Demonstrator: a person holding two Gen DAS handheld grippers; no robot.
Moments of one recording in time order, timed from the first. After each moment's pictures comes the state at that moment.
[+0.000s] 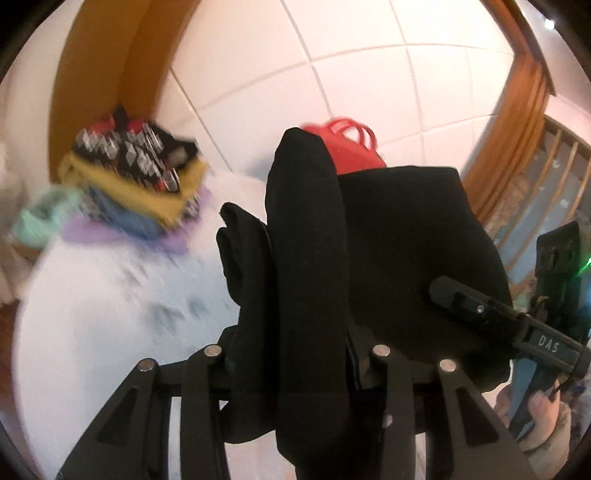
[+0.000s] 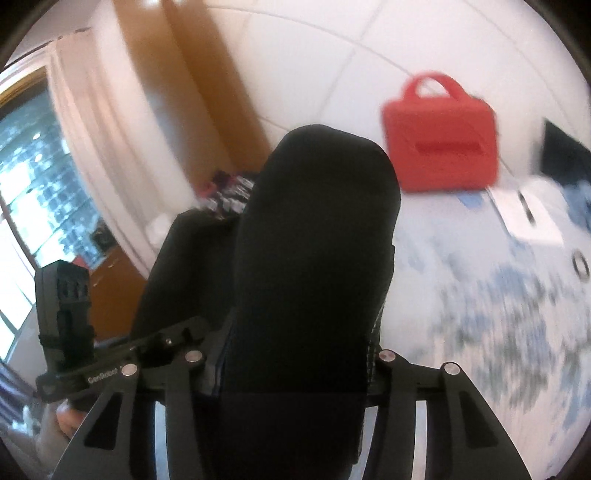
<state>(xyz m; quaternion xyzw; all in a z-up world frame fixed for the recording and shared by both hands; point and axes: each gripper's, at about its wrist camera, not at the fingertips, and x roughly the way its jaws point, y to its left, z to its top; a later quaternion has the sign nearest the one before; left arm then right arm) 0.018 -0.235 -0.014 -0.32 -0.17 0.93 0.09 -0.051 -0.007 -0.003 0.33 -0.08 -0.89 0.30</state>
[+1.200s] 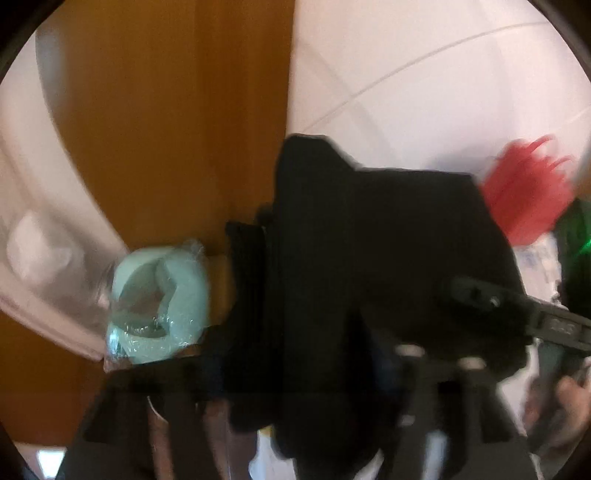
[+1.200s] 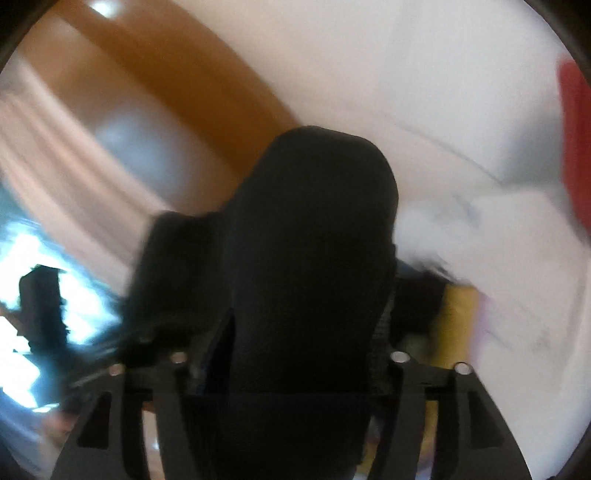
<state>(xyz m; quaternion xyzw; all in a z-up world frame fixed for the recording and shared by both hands) -0.309 -0.557 -0.027 -0.46 -0.06 0.88 -0.04 -0.440 -0.299 -0.055 0.47 -0.18 -0.81 0.29</state>
